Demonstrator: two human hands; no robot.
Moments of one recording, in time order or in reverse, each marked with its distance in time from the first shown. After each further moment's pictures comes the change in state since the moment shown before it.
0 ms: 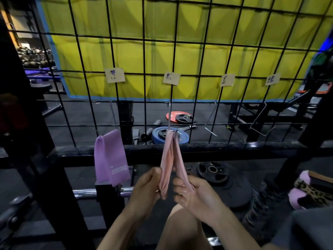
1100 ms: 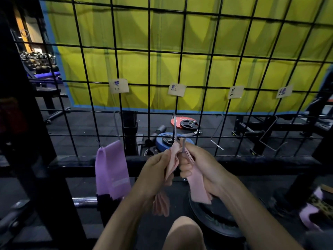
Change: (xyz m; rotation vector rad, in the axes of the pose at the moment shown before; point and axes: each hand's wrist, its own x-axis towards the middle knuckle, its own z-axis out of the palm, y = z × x) left_hand 0.041 0.067 0.027 0.283 0.016 -0.010; right_hand 0.025 -0.079 0.068 -0.622 0.031 -0.160
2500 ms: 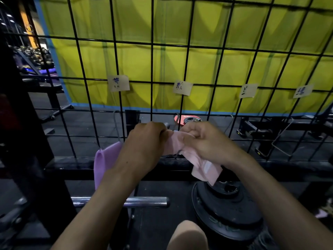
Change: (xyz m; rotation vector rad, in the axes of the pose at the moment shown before) left_hand 0.033 0.062 -0.032 1.079 0.219 0.490; right_hand 0.028 -0.050 -0.013 -0.918 0.039 -0.421
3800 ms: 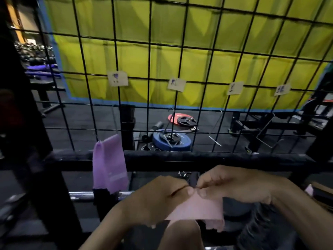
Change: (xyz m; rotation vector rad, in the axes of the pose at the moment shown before) left_hand -0.089 0.021 0.026 -0.472 -0.661 0.175; right_hand -0.105 0.002 -0.025 0.075 -0.640 0.266
